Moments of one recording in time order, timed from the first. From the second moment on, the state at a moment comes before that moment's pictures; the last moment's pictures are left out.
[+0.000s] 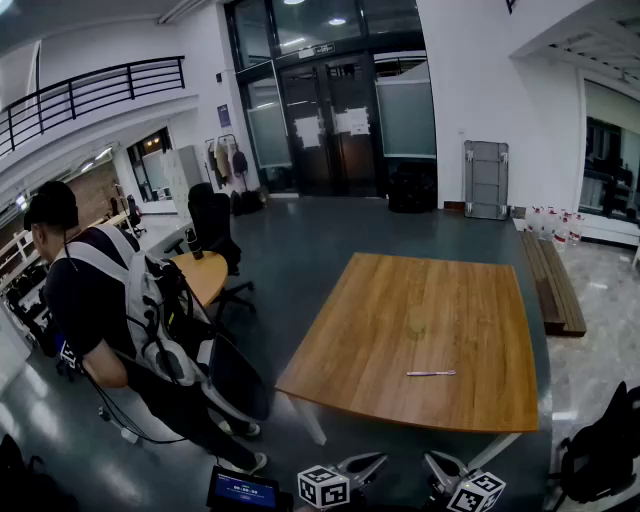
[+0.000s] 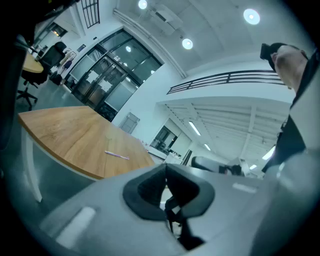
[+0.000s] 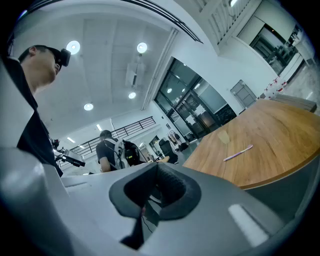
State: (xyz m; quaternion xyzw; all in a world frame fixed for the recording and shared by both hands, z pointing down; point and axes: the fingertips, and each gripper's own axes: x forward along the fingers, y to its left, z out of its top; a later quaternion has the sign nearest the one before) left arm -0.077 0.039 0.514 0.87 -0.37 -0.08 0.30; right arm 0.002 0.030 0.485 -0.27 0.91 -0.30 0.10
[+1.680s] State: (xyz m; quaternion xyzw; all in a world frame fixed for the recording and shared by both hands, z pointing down) left arm 0.041 0.010 0.514 0.86 -0.39 -0.06 0.32; right arm 0.138 0.004 0.473 -0.27 0.90 -0.32 0.15
